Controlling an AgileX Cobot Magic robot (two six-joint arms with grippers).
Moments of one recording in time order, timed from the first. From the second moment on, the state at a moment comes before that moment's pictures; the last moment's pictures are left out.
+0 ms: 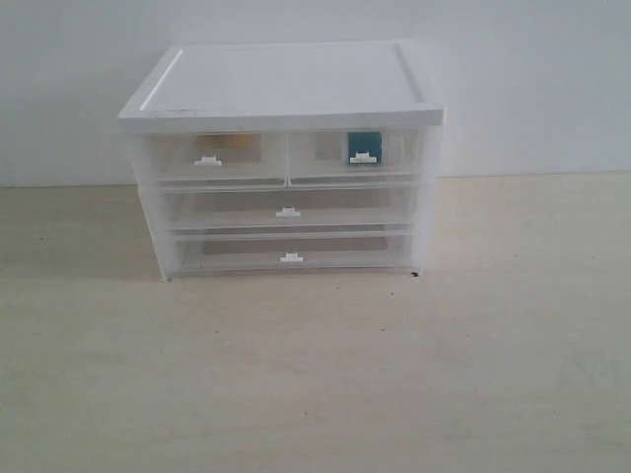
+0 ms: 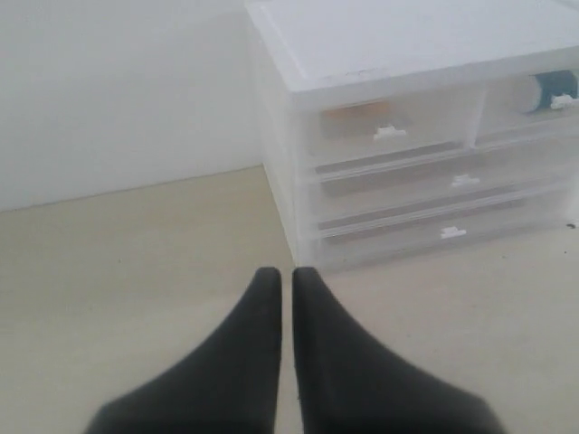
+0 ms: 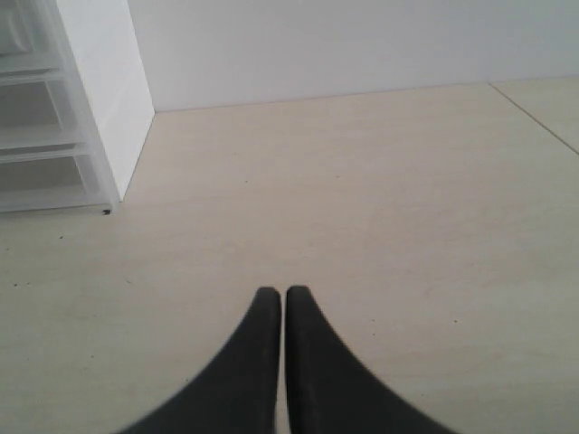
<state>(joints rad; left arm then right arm) -0.29 0.56 -0.53 0.26 0.39 -0.22 -0.04 0.01 0.00 0.04 0.33 0.03</state>
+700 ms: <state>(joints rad) -0.13 0.07 -0.18 0.09 0.33 -0.06 -0.04 0.01 0.00 0.04 0.33 0.03</state>
